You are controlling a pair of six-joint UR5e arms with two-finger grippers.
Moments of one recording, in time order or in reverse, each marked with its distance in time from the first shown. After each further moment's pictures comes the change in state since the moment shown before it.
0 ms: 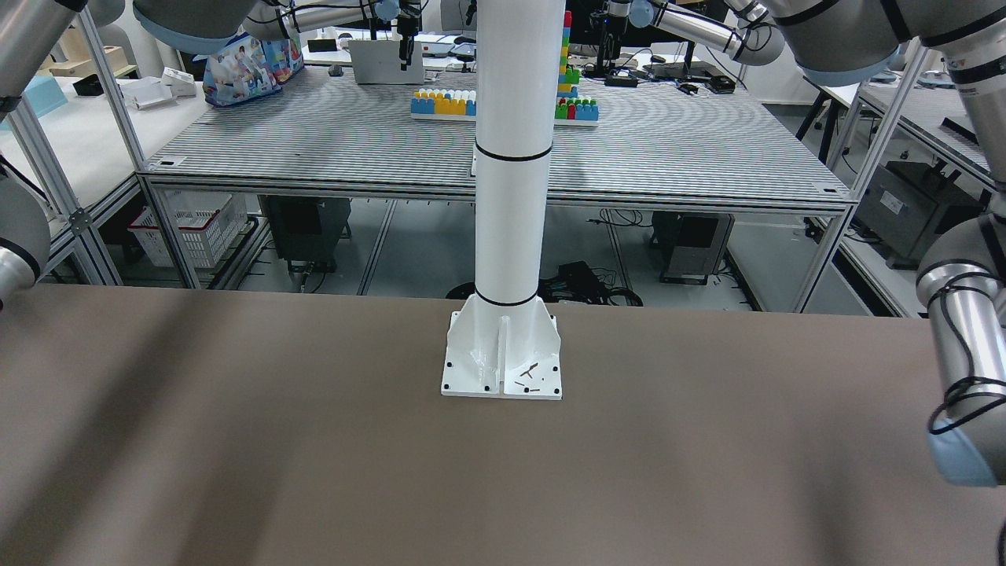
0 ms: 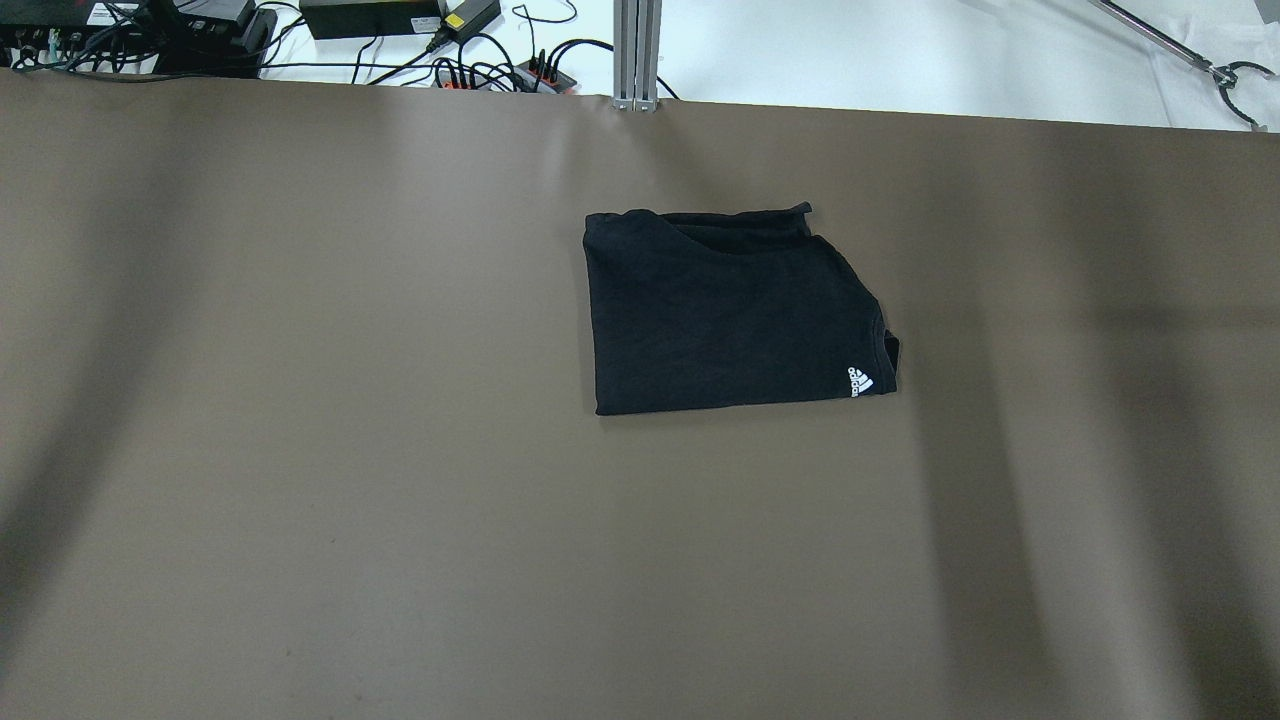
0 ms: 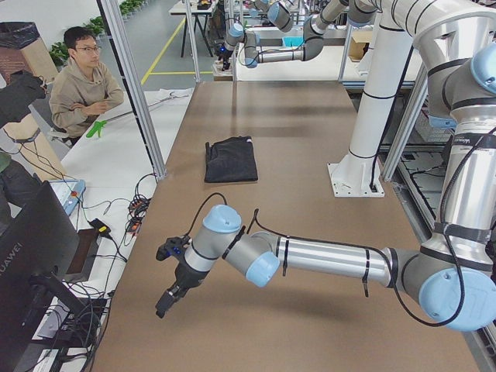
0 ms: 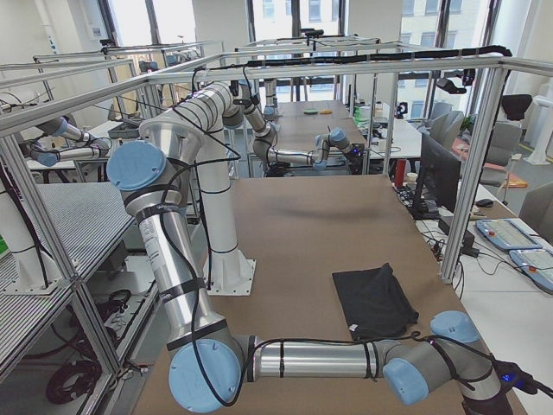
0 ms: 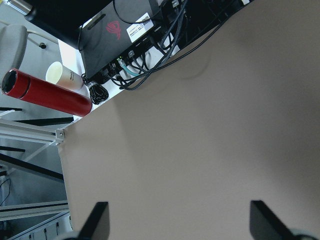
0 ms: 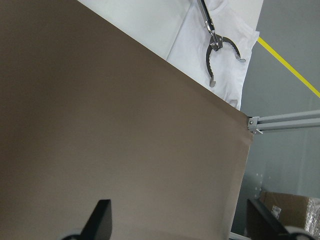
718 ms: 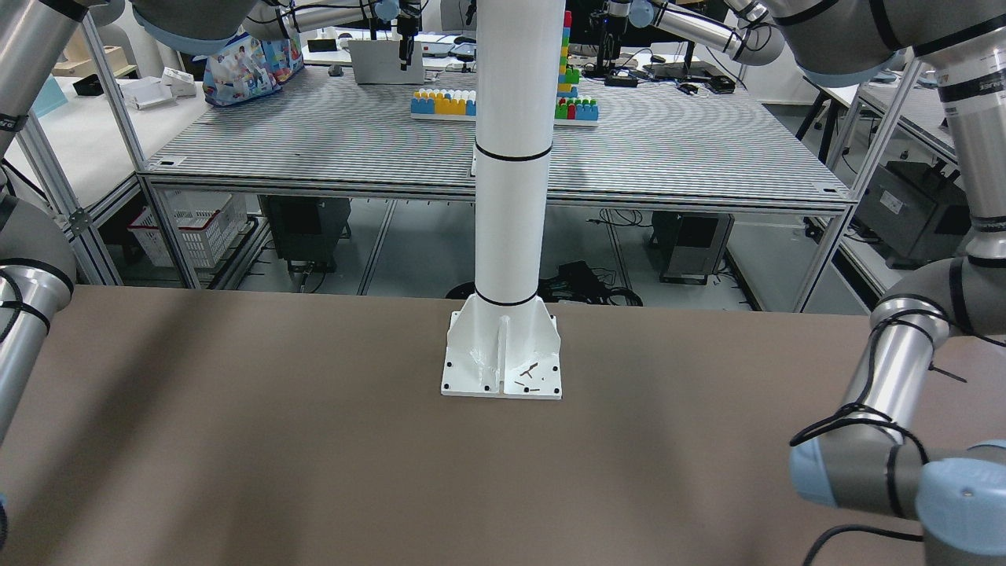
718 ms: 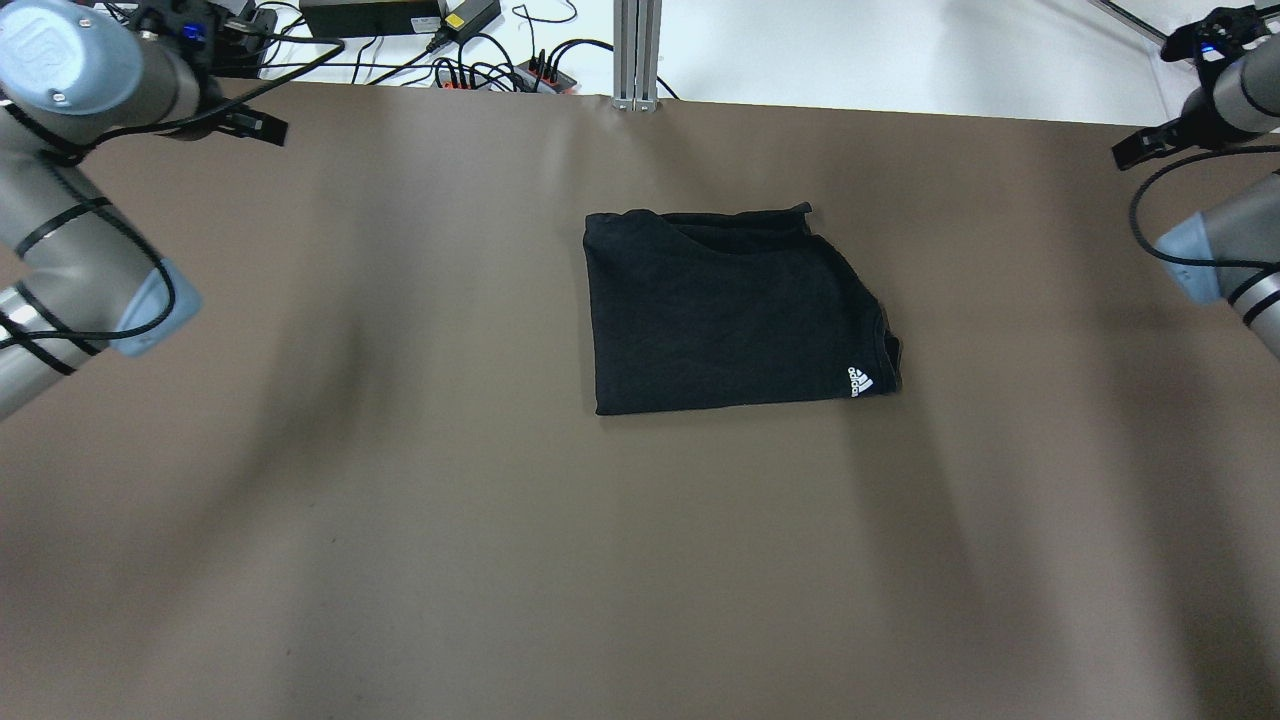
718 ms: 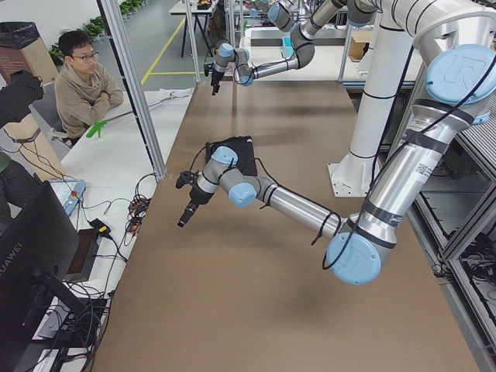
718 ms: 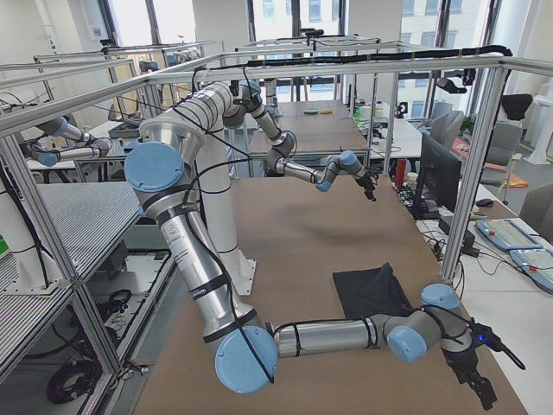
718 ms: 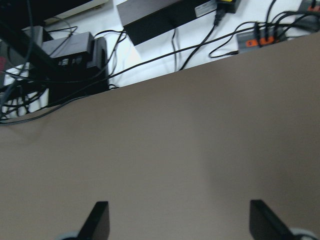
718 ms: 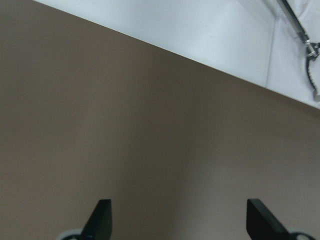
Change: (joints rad) left arm 0.398 -0.269 -0.045 0.145 0.212 -0.619; right arm -0.211 0.142 -0.058 -0.004 0.049 0.414
